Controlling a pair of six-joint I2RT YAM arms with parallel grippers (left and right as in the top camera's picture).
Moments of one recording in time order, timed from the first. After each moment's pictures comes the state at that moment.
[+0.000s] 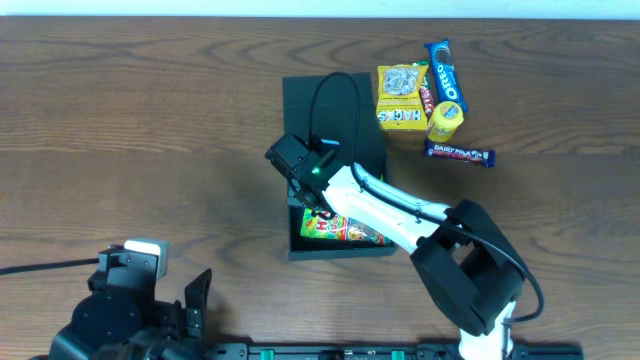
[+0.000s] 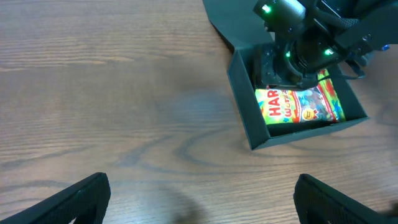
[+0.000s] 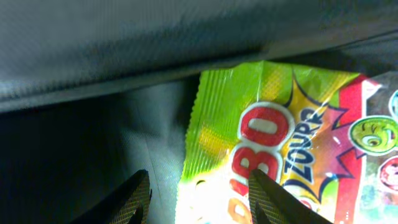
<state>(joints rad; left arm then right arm) -0.60 0.48 1.14 -1.39 -0.23 -0.35 0.81 2.00 1.38 -0.70 0.18 0.96</state>
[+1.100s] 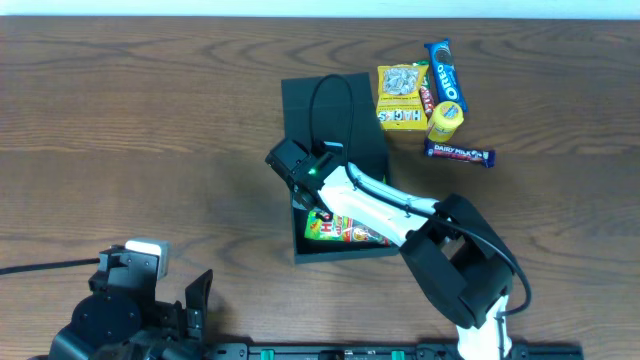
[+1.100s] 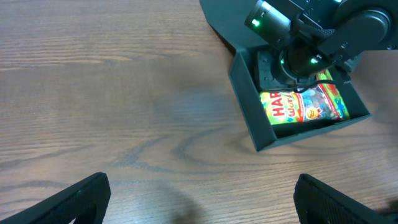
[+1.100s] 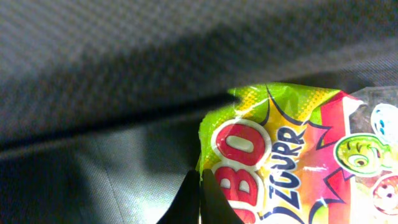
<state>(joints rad) -0.60 0.48 1.14 -1.39 -0.22 -0.35 0.81 2.05 1.38 -0.75 0.26 0.92</state>
